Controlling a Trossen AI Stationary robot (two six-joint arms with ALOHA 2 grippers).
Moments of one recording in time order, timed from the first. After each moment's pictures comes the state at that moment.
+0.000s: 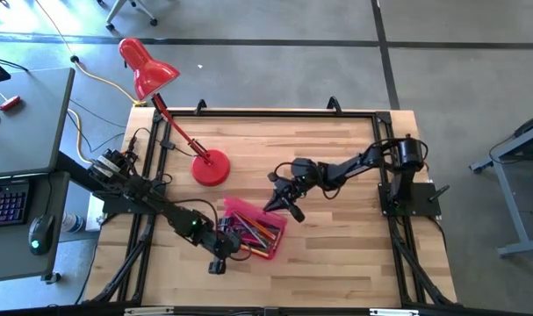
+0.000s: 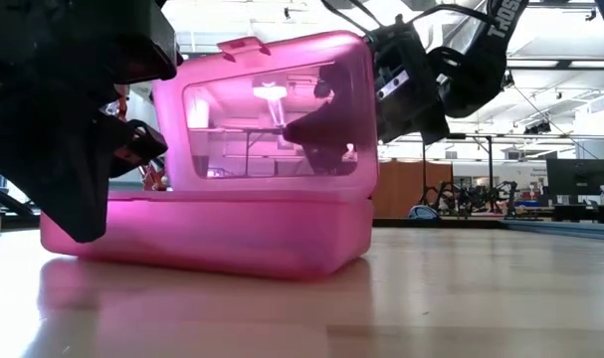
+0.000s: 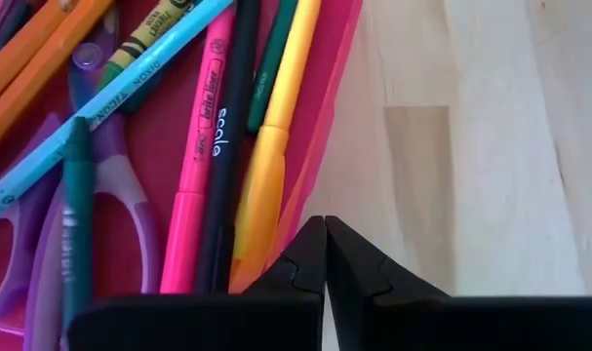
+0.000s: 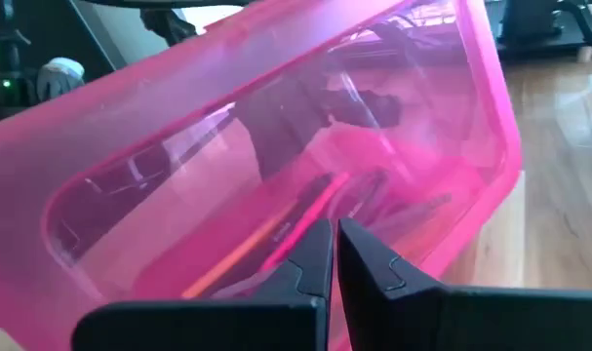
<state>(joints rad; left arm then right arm) -0.56 1.68 0.85 -0.16 -0.12 -0.46 -0.07 1.87 0.80 0.78 -0.64 0.07</state>
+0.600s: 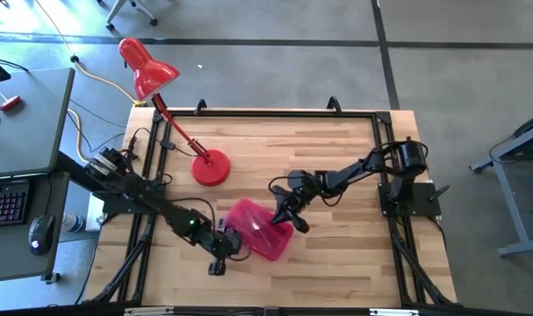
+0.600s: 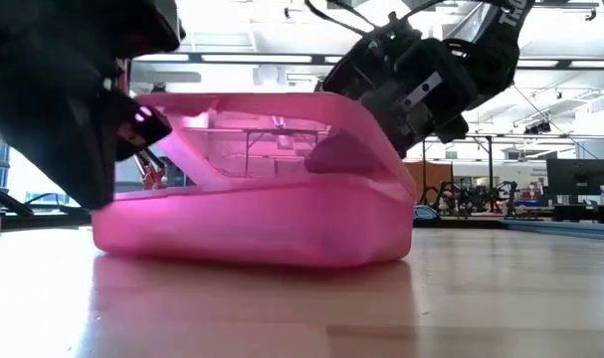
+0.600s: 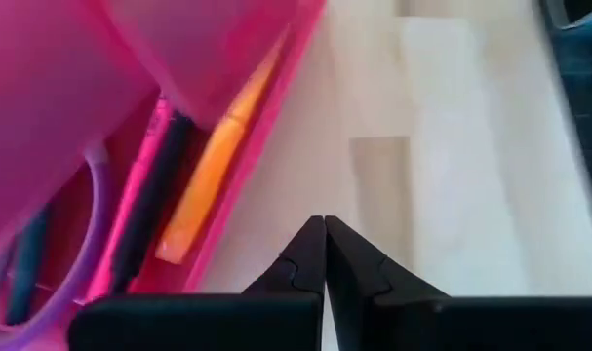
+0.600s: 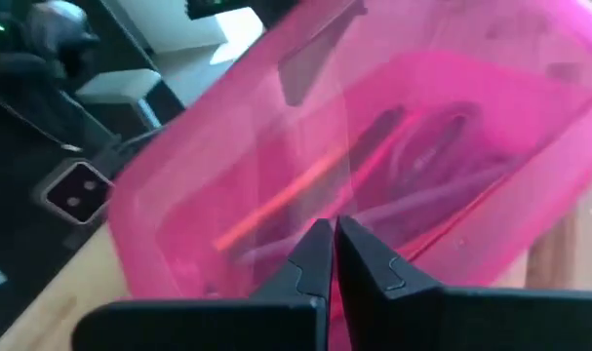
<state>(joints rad) -0.57 1.65 0.86 -0.16 -0.12 -0.45 0.02 1.86 0.81 0.54 -0.58 0.06</state>
